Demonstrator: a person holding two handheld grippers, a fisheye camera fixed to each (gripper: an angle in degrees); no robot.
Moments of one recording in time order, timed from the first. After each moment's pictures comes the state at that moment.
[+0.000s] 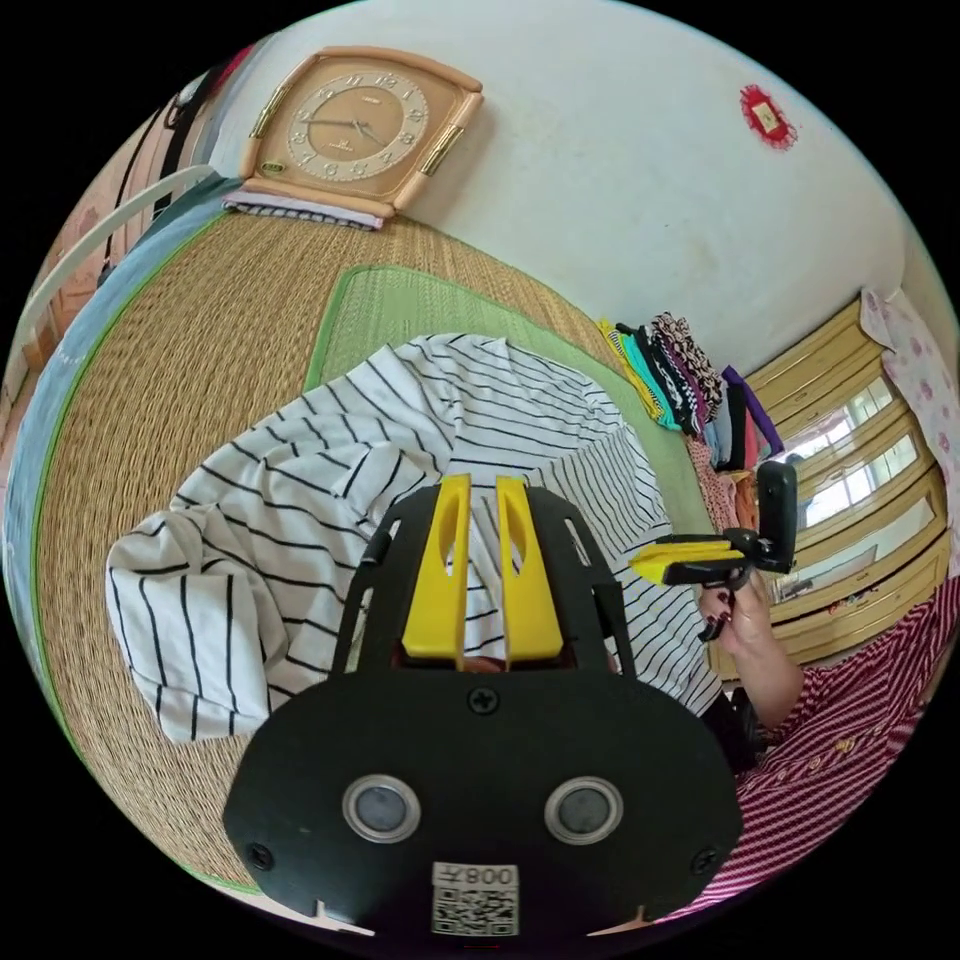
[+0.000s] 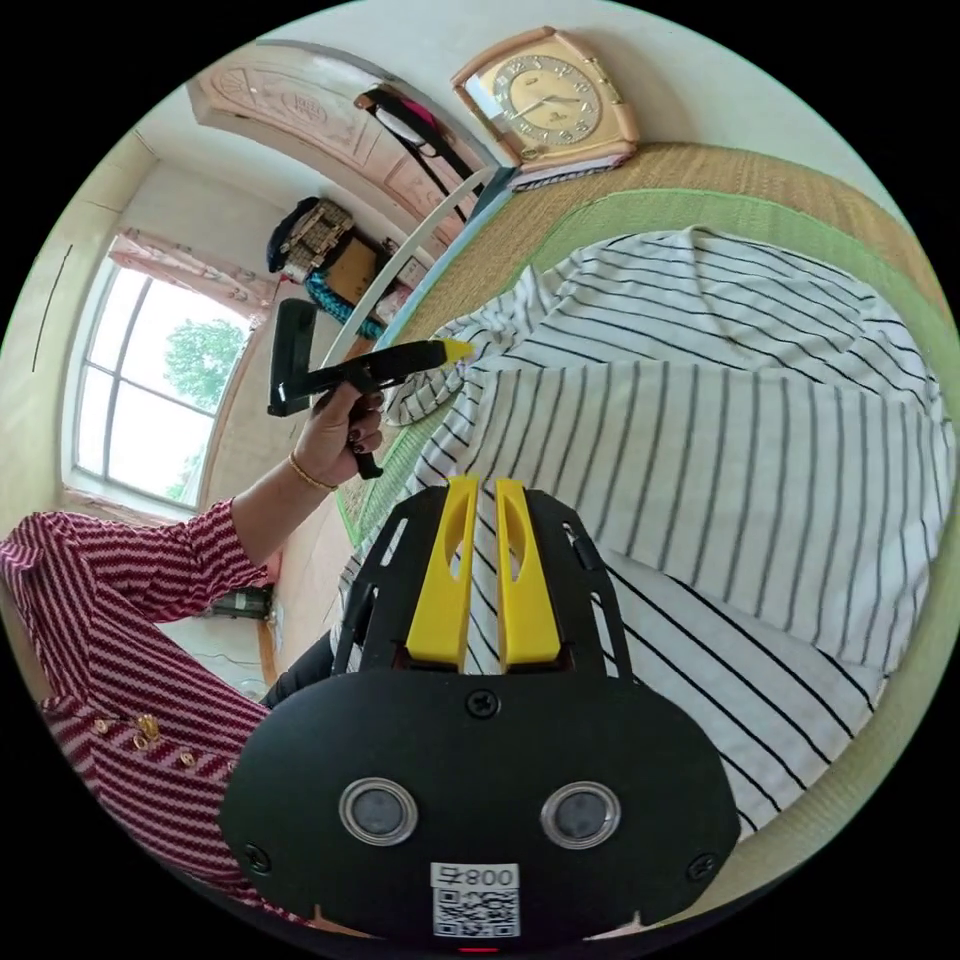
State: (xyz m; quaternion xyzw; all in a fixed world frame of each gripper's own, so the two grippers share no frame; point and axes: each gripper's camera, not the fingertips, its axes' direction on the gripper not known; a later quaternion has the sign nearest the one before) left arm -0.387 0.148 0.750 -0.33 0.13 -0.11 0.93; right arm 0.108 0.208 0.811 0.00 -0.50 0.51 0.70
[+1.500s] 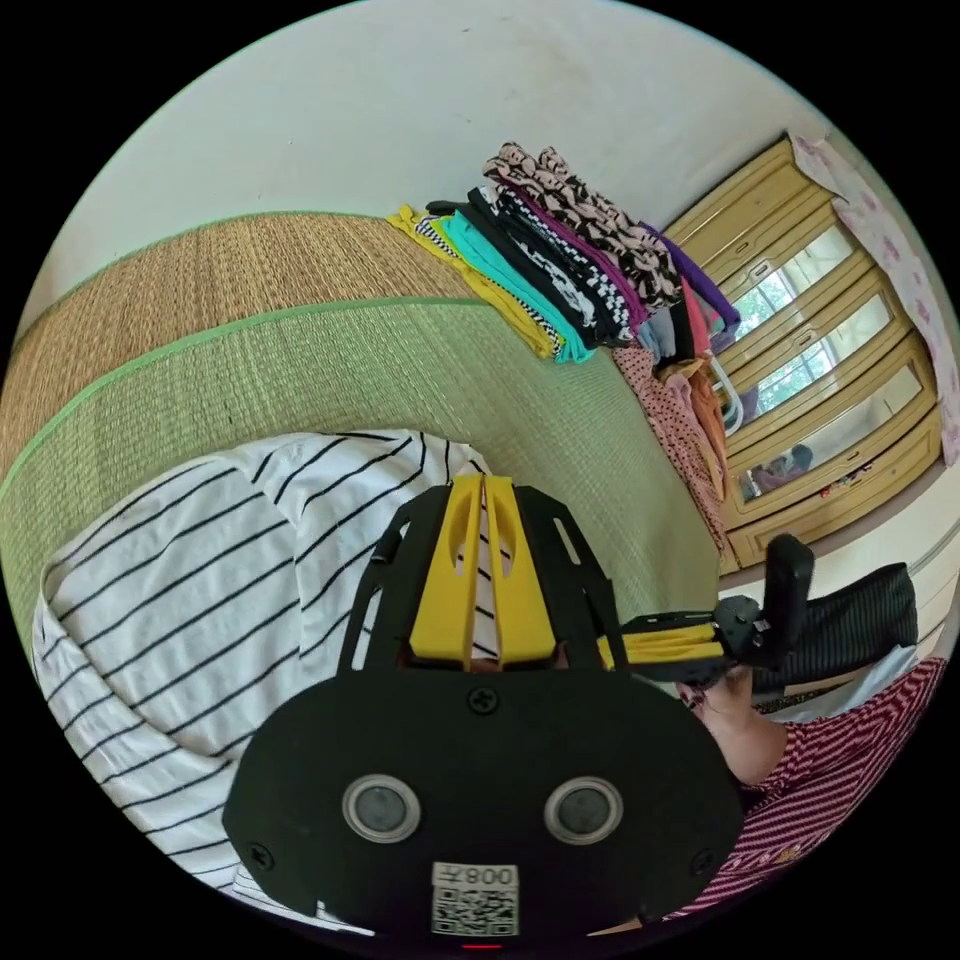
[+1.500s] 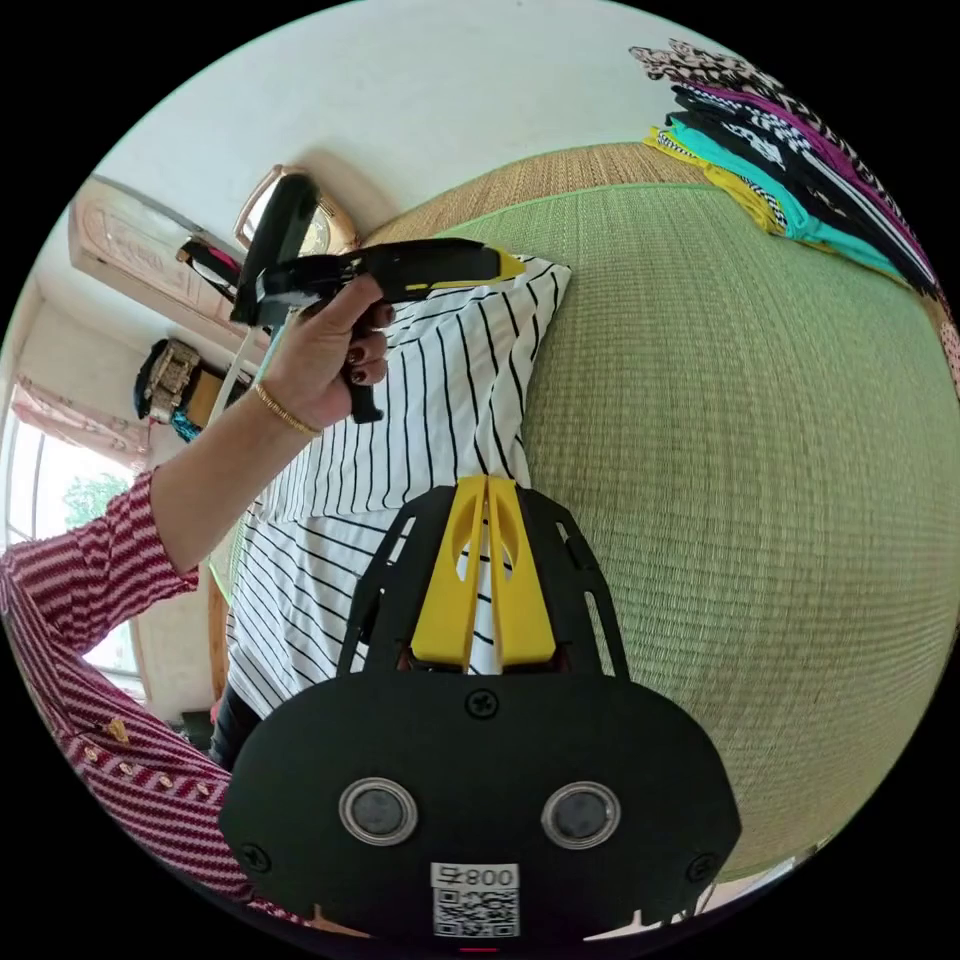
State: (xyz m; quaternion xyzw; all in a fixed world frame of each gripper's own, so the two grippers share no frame) left arm -0.186 0.157 0.973 -0.40 0.29 0.03 0.87; right arm 0.148 0.447 0.828 -0.08 -0.36 0.67 0.65
